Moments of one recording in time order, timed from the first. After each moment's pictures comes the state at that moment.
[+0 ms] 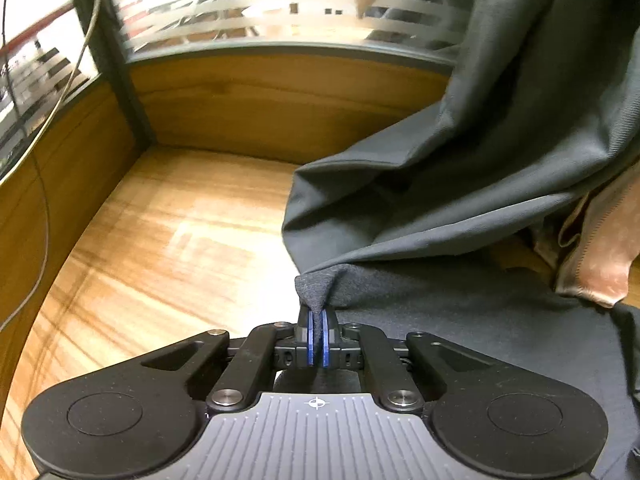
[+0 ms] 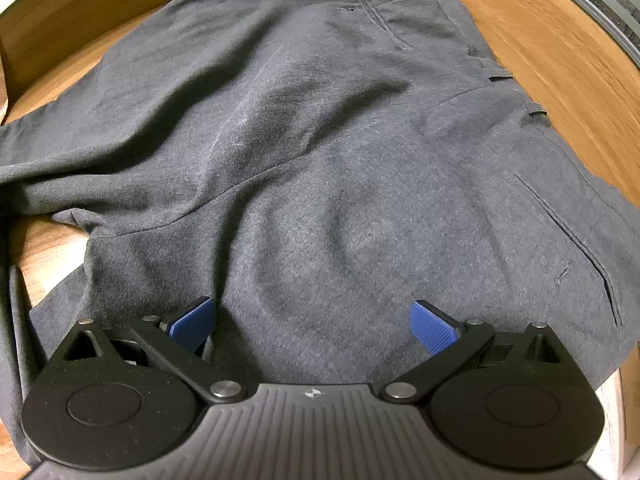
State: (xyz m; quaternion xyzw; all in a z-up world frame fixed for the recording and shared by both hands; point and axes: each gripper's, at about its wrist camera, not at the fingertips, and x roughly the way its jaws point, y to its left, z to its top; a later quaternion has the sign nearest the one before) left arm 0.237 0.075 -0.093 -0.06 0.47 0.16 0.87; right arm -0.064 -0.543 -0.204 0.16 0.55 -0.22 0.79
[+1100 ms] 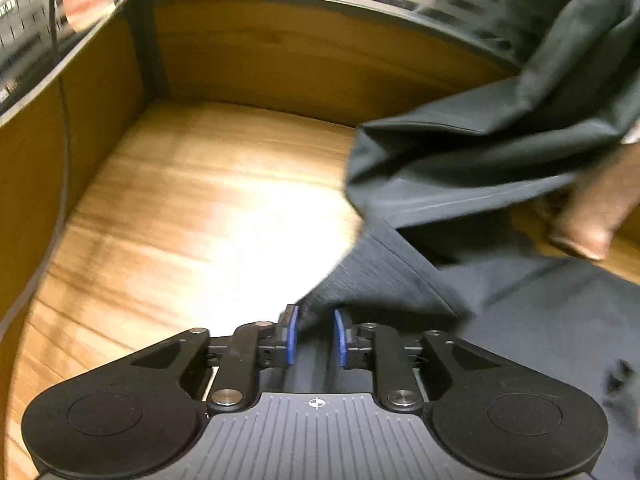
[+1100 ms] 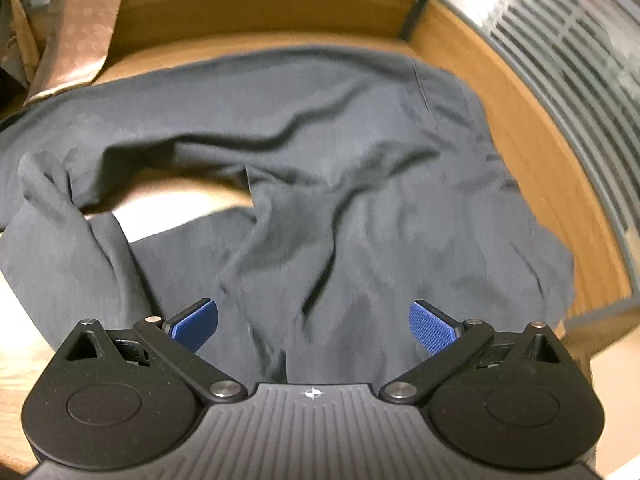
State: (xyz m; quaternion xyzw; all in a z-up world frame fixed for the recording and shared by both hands) left arm 0.188 0.170 -0.098 -0.12 0.50 0.05 0.86; right arm -0.099 -0.411 -0.116 0.05 0.54 -0.22 0.81
